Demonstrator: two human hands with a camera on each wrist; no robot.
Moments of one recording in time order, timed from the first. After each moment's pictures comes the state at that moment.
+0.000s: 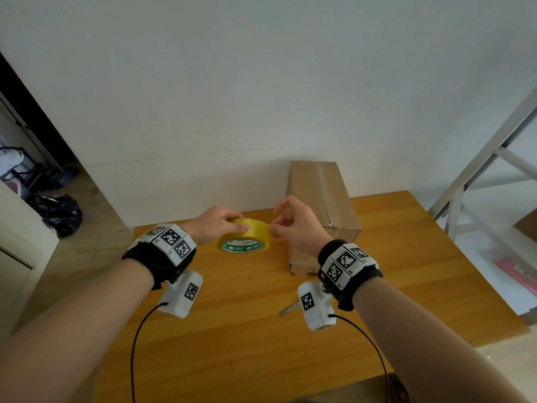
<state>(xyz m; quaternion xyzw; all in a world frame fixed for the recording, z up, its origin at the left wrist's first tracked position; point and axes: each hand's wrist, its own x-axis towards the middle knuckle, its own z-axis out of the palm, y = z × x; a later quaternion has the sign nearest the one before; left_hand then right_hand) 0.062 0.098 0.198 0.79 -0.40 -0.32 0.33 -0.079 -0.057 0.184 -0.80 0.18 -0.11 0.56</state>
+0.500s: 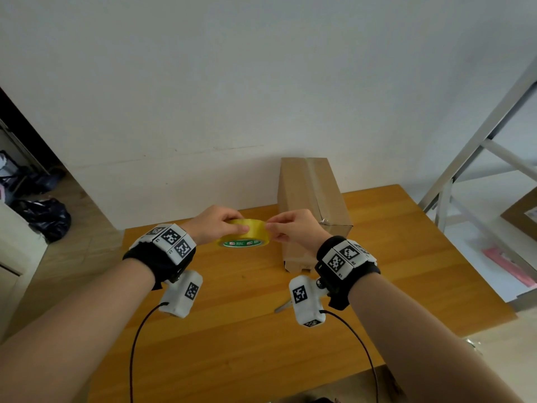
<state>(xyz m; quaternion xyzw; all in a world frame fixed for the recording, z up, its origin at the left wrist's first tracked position) 0.060 0.084 0.189 0.79 -0.43 -0.31 0.31 -0.082 -0.065 0.178 -0.72 0.28 -0.04 0.63</state>
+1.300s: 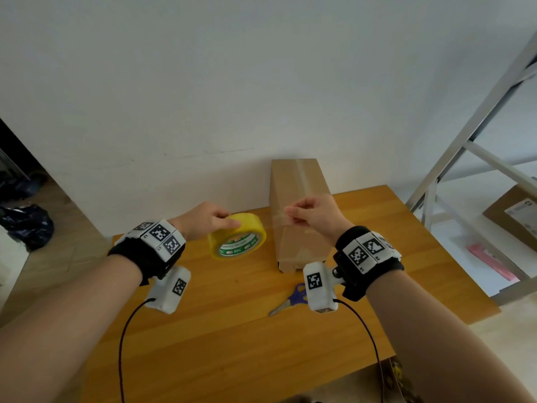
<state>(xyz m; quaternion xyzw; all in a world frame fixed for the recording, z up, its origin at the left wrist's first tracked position) 0.073 0.079 0.201 0.78 -0.46 -0.31 0.29 -0.104 -0.102 0.208 -0.73 0.31 -0.14 0.59</state>
